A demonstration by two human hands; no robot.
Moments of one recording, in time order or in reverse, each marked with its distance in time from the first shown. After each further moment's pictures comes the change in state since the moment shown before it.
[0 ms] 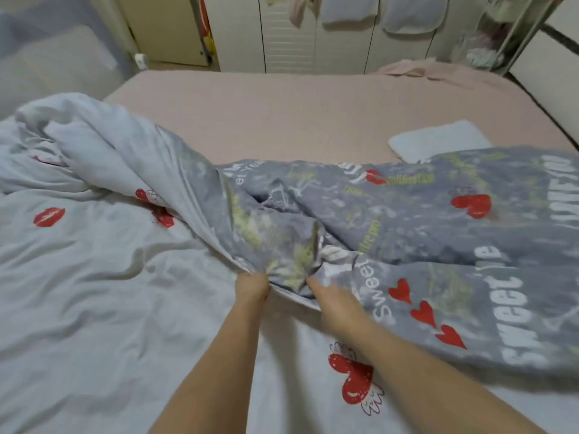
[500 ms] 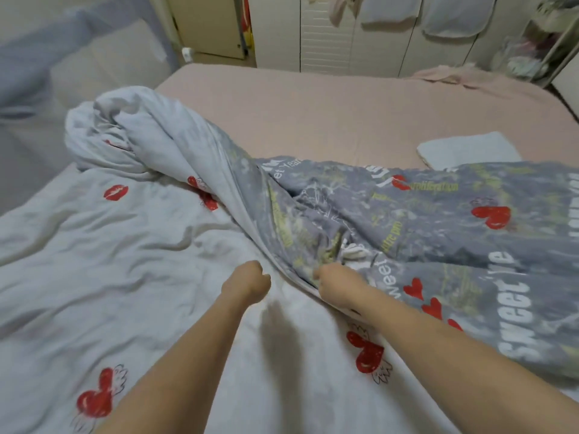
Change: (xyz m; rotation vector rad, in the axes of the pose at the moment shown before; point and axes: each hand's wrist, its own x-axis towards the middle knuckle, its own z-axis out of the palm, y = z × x) left_hand -0.057 0.023 -0.094 1.237 -0.049 0.305; right_hand -0.007 -0.059 -0.060 -0.052 -0.225 0.018
